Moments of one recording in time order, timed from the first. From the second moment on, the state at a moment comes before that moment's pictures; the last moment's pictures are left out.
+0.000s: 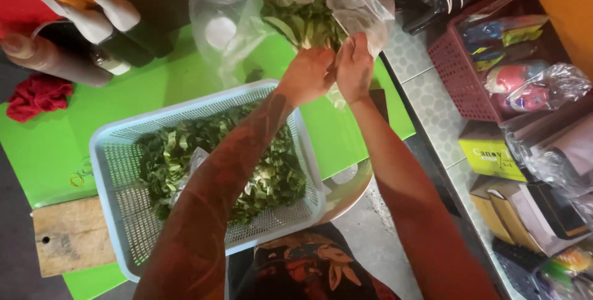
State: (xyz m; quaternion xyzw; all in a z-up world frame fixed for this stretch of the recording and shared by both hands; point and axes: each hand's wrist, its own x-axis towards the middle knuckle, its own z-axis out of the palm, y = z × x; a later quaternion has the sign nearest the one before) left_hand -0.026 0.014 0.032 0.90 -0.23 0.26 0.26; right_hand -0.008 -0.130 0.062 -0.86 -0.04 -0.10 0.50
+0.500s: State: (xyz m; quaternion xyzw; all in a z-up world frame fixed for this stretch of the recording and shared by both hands) left_hand -0.058 0.013 0.053 0.91 -0.29 0.16 0.24; right_hand 0.092 -0.198 -0.026 -0.80 0.05 -0.26 0.54
